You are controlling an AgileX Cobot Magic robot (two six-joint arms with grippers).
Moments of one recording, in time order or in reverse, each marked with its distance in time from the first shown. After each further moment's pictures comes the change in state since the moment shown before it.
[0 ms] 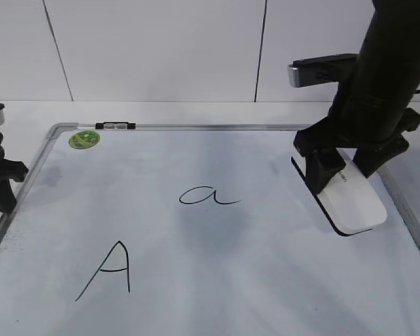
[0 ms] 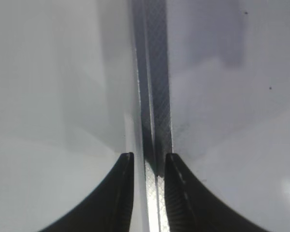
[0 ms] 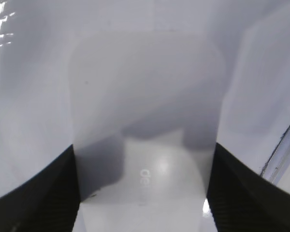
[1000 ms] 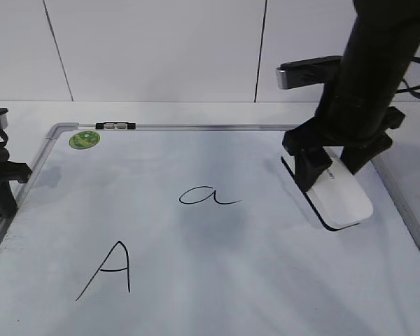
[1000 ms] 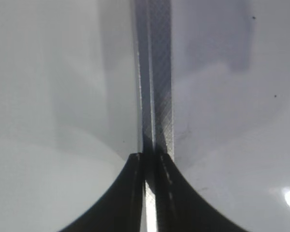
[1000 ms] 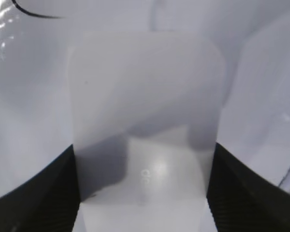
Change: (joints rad) left arm 0.000 0.038 -0.018 -0.008 0.006 -0.002; right arm 0.015 0.075 -0.071 0.002 0.001 -0.024
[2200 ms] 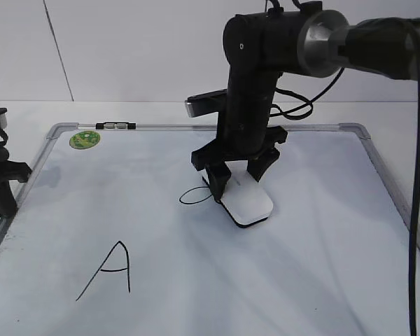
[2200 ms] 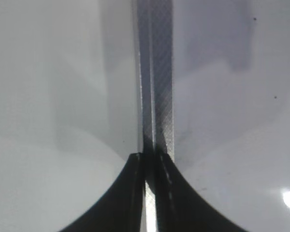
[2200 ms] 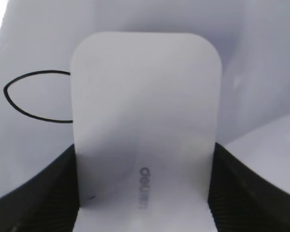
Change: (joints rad) left arm 0.002 0.000 0.000 -0.006 0.002 -0.002; right arm 0.130 0.463 -0.459 0.045 0.037 -0.006
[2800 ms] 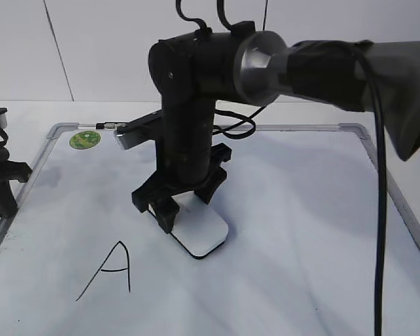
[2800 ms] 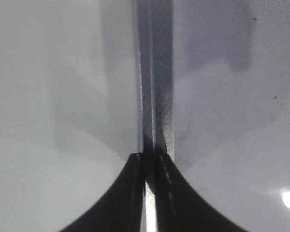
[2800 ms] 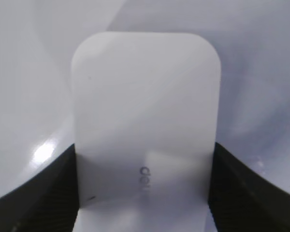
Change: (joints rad) left arm 0.000 0.000 0.000 0.000 0.000 0.000; right arm 0.199 0.003 -0.002 -0.017 -0.024 -0.026
